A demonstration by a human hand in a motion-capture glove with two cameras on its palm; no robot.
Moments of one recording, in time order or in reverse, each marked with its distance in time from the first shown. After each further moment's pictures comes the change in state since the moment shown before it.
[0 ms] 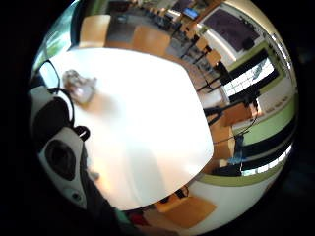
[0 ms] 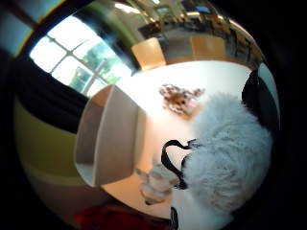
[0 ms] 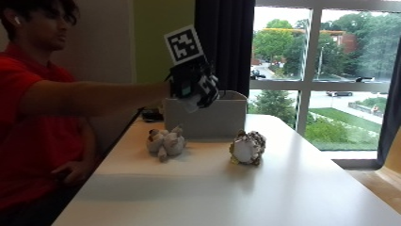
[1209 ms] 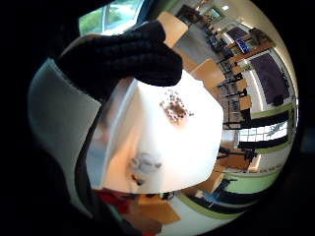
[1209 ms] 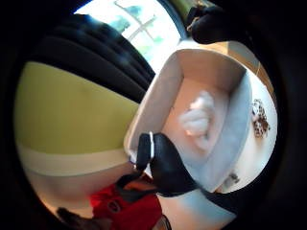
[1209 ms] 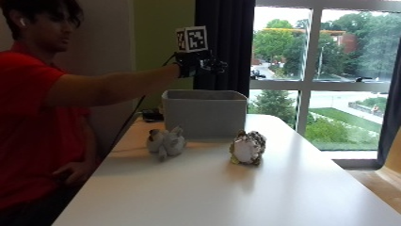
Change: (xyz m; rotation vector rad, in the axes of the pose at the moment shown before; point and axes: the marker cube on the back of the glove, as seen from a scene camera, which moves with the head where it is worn) arm -0.248 -0.001 -0.057 -0.208 -0.246 -0.447
